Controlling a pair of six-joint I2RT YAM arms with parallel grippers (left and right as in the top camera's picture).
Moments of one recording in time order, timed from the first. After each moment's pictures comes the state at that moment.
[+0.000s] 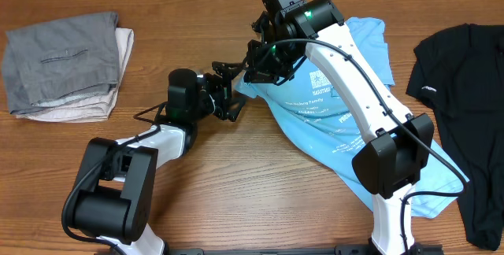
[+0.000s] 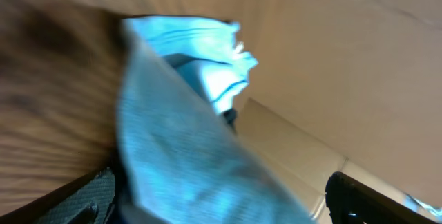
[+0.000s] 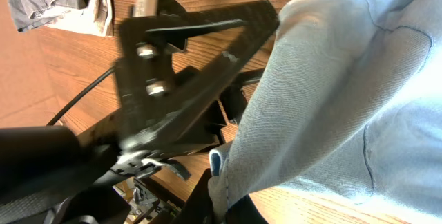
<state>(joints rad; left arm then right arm) -0.24 1.80 0.74 0.58 0.59 -1.72 0.48 2.15 2.16 -1.32 -0.54 0.46</state>
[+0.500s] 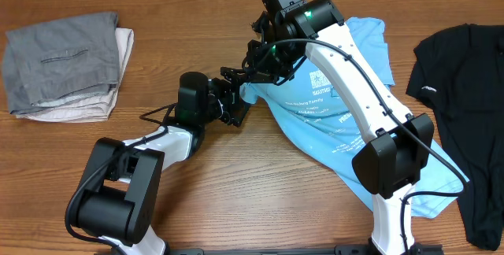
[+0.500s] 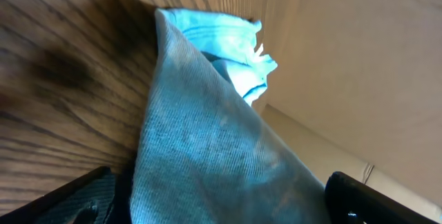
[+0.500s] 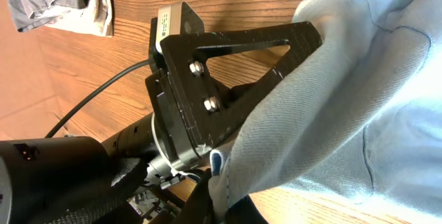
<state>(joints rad) -0.29 1.80 0.74 0.54 0.50 -1.69 0.48 2.15 2.16 -1.32 -0.54 0.46</state>
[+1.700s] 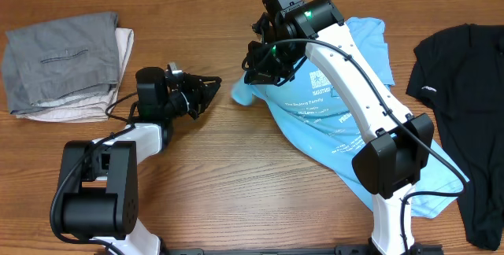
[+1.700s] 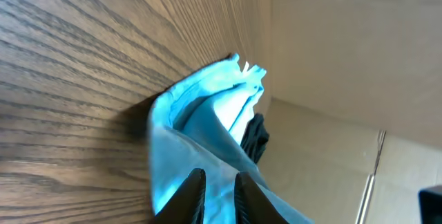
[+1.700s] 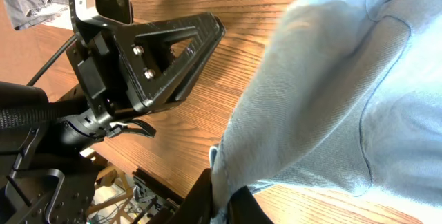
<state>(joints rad) -0.05 1.80 0.74 0.52 0.74 -1.31 0.48 2.15 2.16 -1.34 -0.54 0.46</state>
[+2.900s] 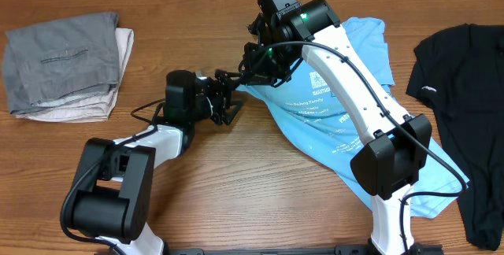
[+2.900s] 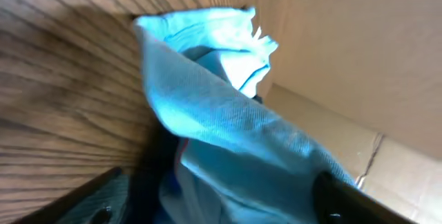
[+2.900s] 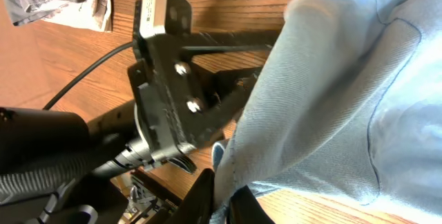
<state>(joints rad) -0.20 1.81 0.74 0.53 0.66 -1.54 0.50 2.15 2.16 -1.32 -0.53 0.46</state>
